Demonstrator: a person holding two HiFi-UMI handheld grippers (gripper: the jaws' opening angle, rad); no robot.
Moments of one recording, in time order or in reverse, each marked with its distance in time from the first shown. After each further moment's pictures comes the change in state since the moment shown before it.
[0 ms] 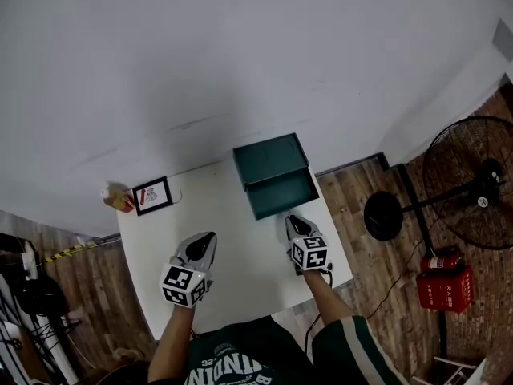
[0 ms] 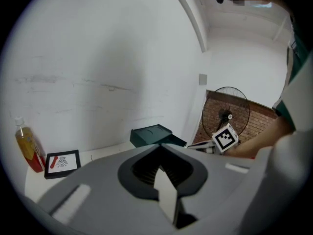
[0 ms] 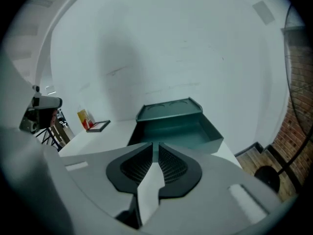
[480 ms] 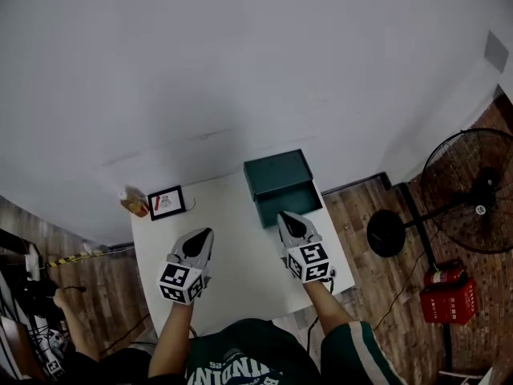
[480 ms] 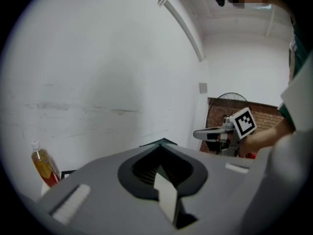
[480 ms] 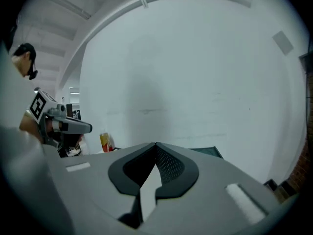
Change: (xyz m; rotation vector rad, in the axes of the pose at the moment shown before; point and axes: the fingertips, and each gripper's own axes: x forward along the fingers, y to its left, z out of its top) left arm -0.044 0.017 0.050 0.053 -0.132 0.059; right arm -0.066 0.104 0.127 -0.182 -0.298 0.152
